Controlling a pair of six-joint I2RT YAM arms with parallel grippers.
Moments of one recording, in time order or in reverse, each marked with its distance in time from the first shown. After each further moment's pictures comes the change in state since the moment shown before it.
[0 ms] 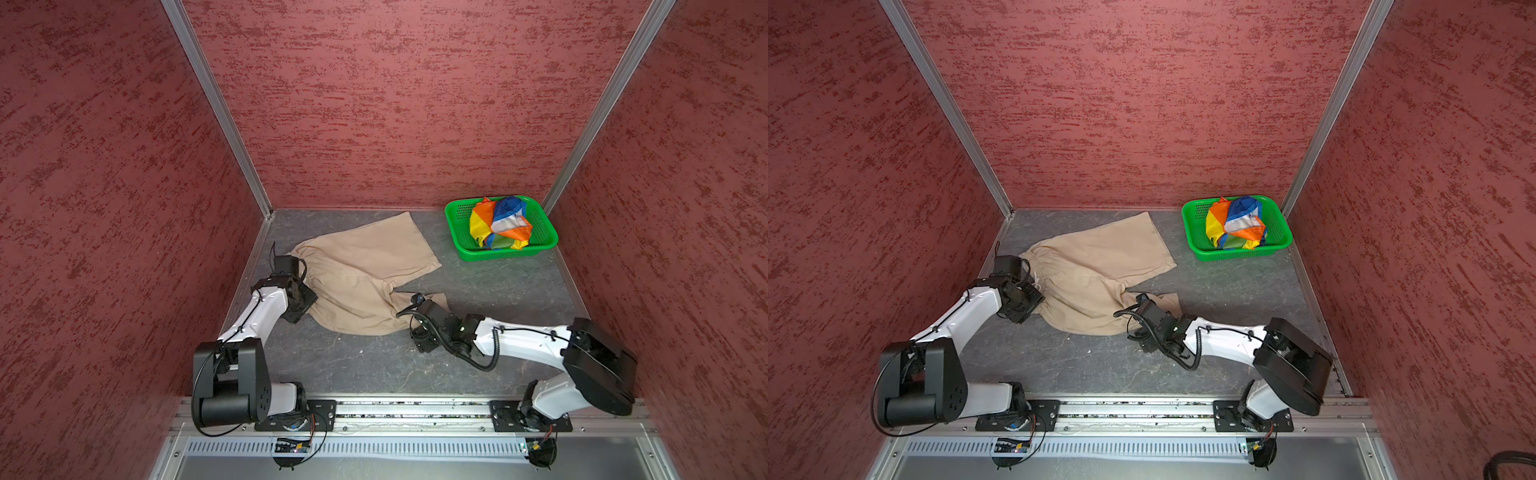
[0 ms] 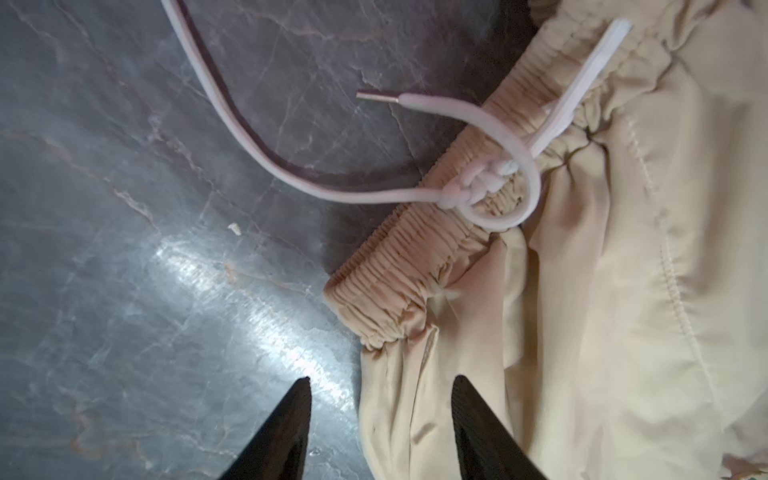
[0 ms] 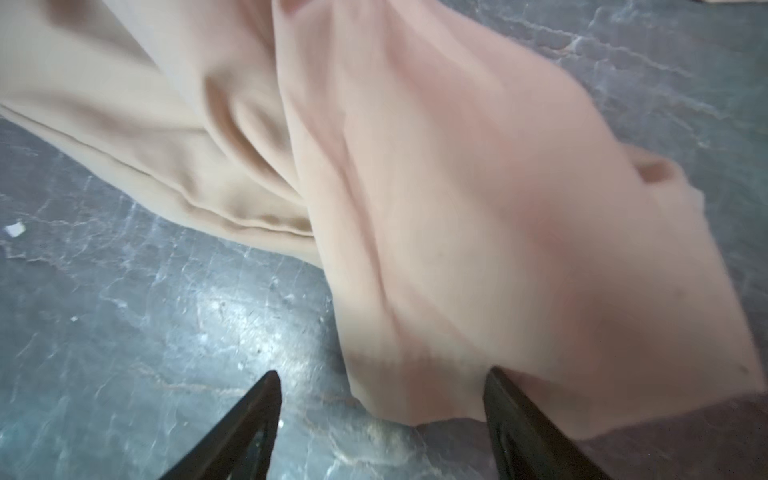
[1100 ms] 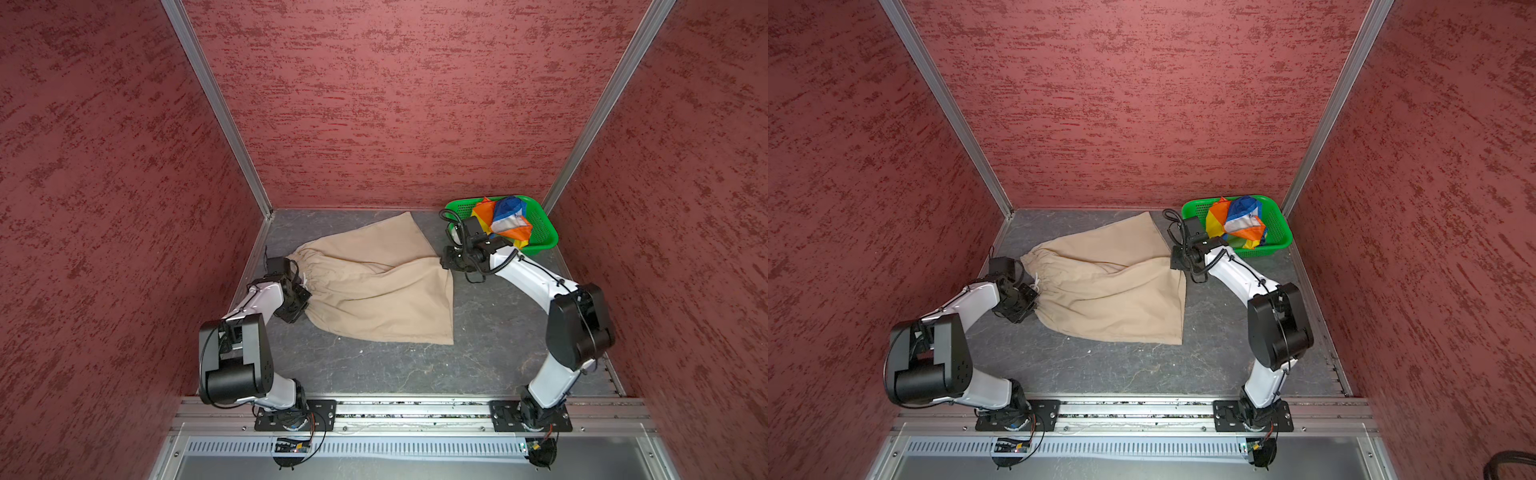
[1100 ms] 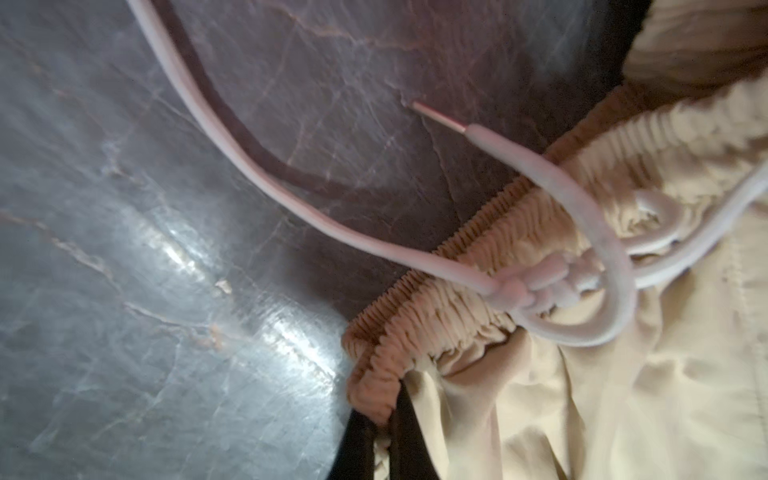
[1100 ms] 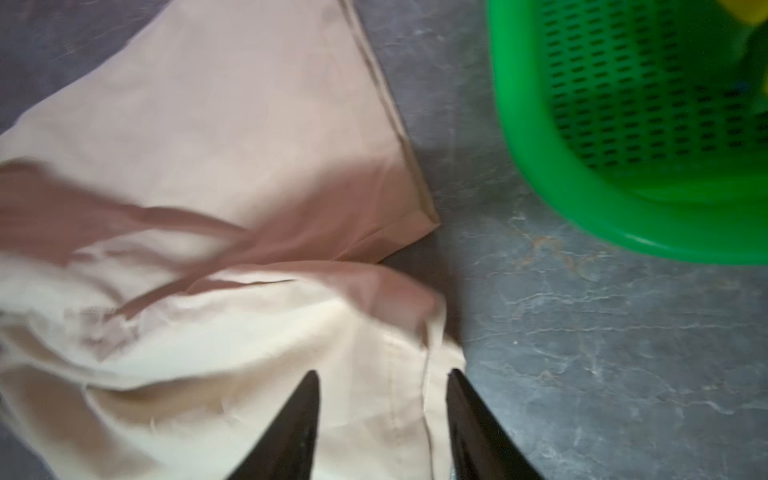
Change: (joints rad) left arm 0.101 0.089 -0.002 0.047 0.097 0.027; right arm -0.617 0.218 0.593 -0.322 -0.254 0.078
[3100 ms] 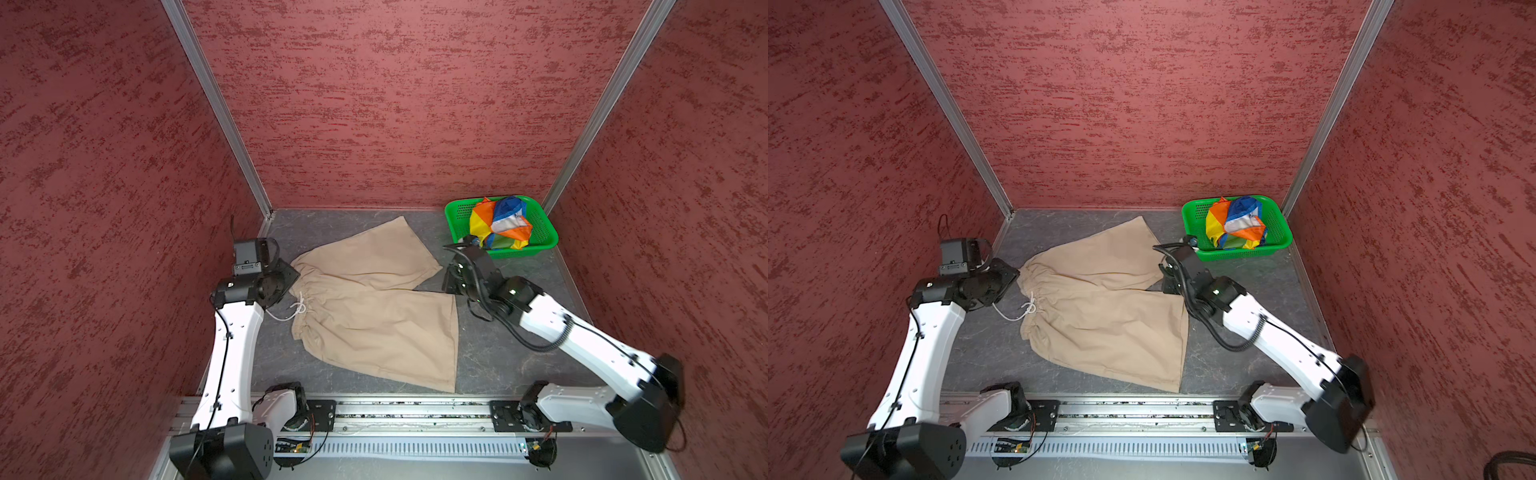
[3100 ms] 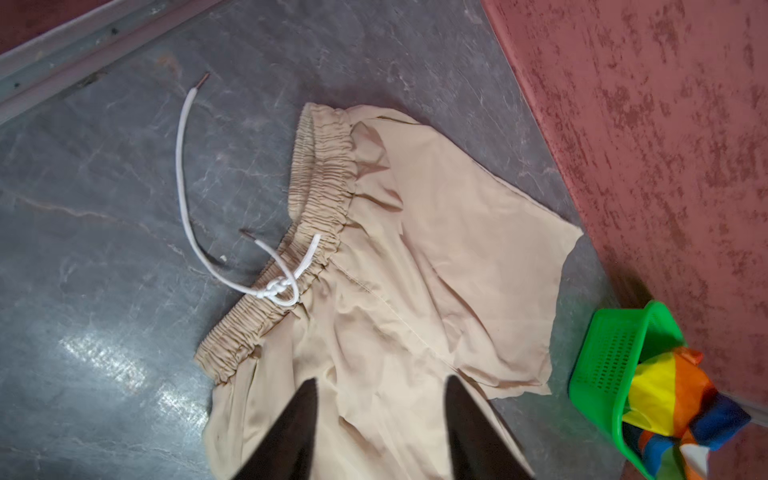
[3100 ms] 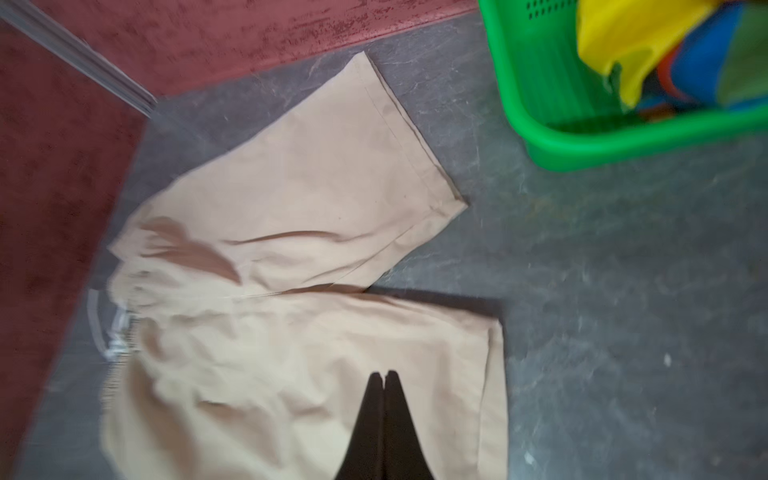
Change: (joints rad) left arm -0.051 -0.328 0.329 -0.301 -0.028 0.019; right arm 0.332 -0.375 -0.203 0.061 0.318 0.146
